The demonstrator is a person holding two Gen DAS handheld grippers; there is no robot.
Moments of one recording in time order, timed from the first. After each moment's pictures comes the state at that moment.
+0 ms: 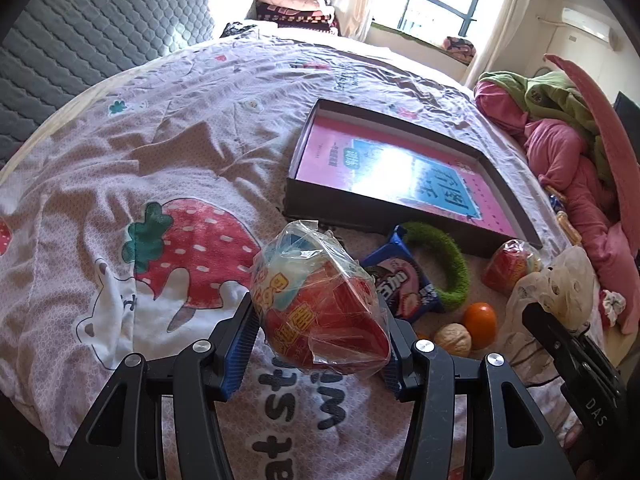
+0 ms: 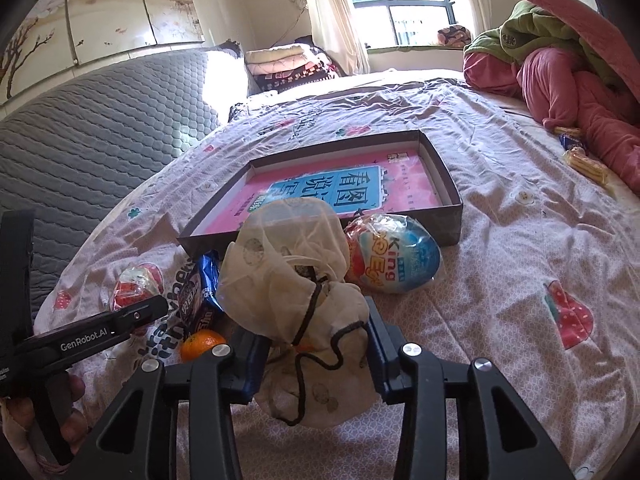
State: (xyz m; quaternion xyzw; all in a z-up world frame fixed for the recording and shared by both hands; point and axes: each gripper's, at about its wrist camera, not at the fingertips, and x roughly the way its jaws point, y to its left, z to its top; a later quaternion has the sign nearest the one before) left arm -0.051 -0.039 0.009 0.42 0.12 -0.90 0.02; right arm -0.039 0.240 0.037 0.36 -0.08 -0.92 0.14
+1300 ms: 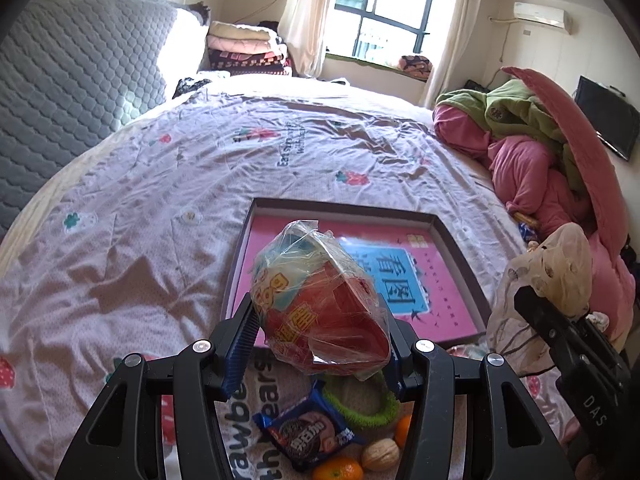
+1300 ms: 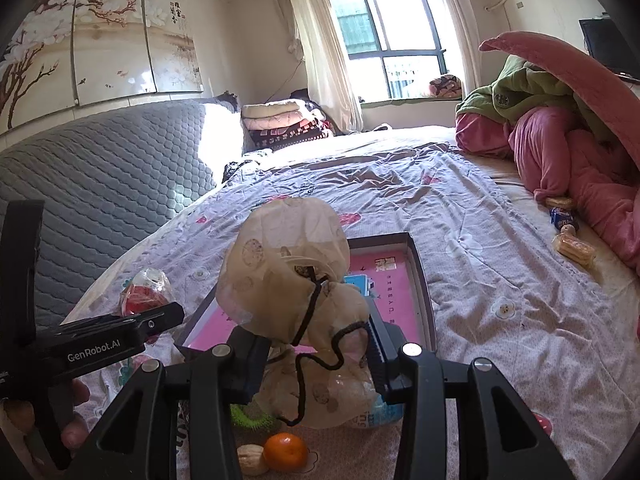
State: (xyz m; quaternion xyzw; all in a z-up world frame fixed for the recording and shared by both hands) left arm -0.127 -0.005 0.097 0.36 0.07 -0.93 -0.04; right arm -0.087 0.253 0.110 0.27 -0.08 -0.95 0.12
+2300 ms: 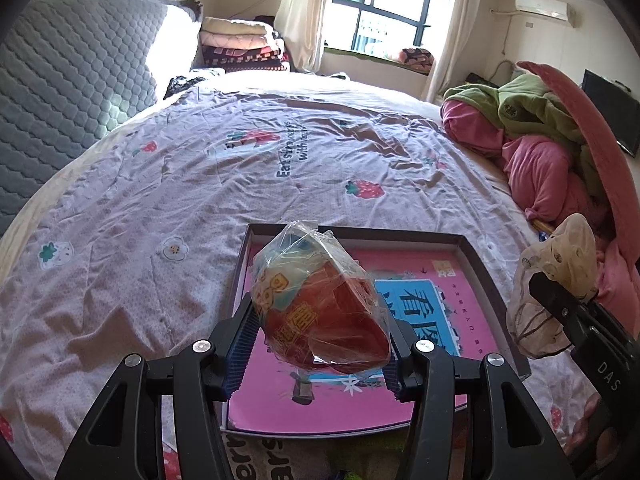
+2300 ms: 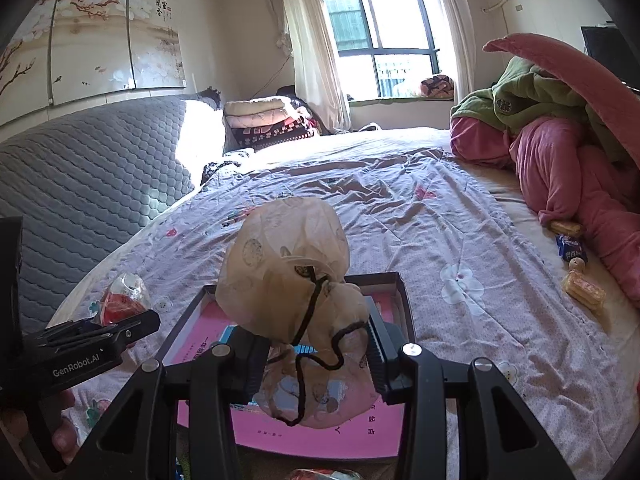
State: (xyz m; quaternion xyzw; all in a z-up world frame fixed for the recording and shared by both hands) left arm -0.210 -0.012 0.080 0.37 0.06 -0.92 -0.03; right arm -0.177 0.260 0.106 0.29 -0.06 -0.95 0.09
